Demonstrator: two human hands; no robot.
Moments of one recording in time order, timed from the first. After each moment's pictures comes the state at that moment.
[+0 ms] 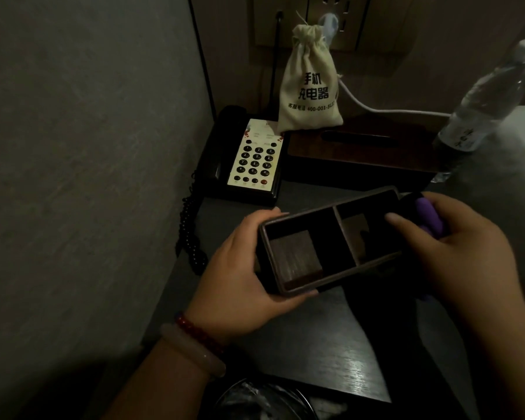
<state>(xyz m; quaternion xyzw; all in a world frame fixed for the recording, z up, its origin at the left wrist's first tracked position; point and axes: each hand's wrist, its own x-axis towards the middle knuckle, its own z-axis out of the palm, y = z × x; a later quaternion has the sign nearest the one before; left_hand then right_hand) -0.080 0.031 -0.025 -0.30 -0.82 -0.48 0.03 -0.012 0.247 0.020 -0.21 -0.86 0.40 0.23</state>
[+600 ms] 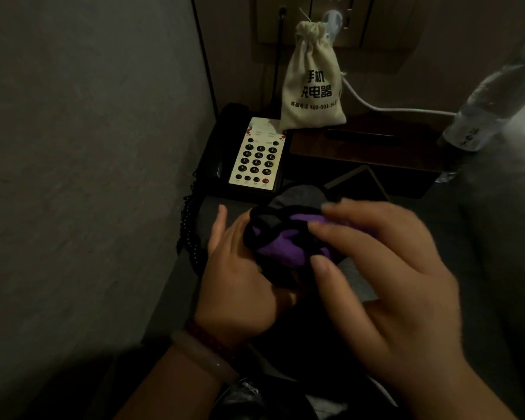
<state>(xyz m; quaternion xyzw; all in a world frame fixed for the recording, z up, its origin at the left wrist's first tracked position) -0.076 0.046 -0.022 -0.30 -0.81 -0.46 0.19 -0.001 0.179 0.029 0.09 -0.89 0.30 0.33</state>
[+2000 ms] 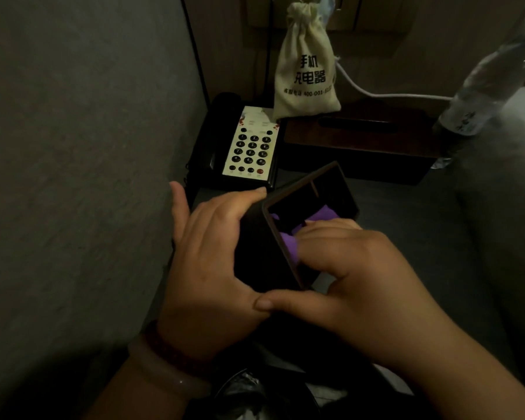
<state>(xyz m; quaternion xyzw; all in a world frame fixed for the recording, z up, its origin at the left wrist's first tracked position) -0.067 0.023 0.010 -0.32 -0.86 -0.36 0.18 -0.017 0.179 0.030 0.18 -0.91 0.34 0.12</state>
